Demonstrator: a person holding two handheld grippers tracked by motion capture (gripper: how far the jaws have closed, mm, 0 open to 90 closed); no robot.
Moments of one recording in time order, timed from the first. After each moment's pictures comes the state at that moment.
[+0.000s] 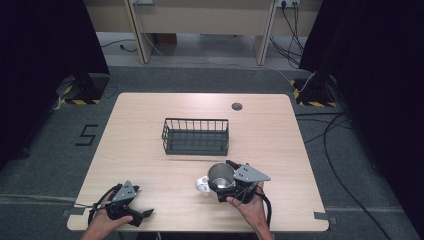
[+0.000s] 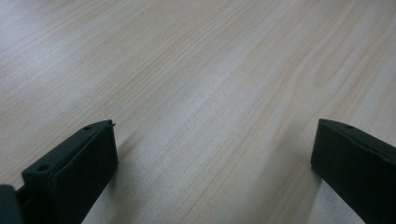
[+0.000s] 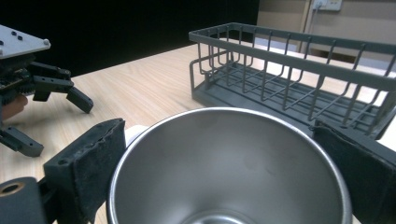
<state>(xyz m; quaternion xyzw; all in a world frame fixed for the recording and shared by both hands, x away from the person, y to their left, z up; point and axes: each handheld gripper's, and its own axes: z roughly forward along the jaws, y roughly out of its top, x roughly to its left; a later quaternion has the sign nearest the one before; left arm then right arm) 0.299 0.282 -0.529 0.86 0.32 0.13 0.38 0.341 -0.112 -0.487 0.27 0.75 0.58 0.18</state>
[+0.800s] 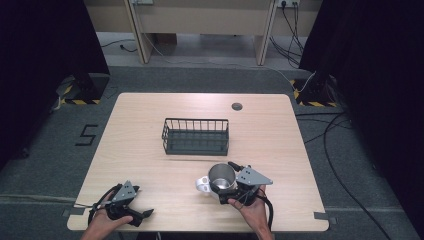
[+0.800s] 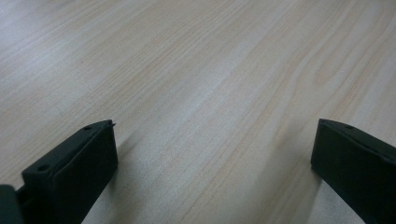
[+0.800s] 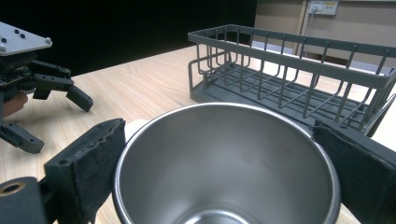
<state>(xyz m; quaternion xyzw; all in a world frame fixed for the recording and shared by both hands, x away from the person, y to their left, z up) 0.299 0.283 -0.529 0.86 0.32 0.13 0.38 0.335 -0.116 -0.489 0.28 0.74 0.58 0.19</state>
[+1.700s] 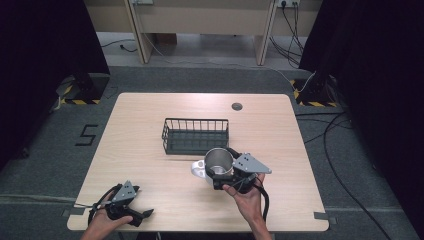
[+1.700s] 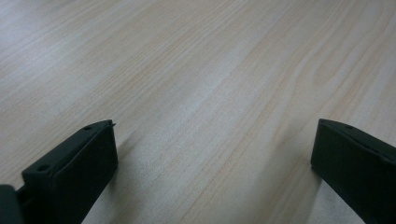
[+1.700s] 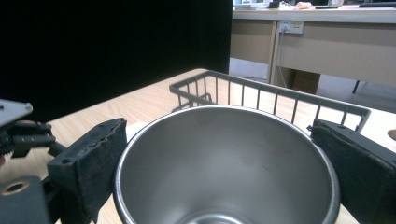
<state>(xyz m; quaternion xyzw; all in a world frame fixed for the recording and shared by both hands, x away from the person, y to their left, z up) 0.299 0.282 -0.529 0.86 0.32 0.13 0.38 0.345 -0.098 -0.437 0.31 0.71 0.59 0.22</state>
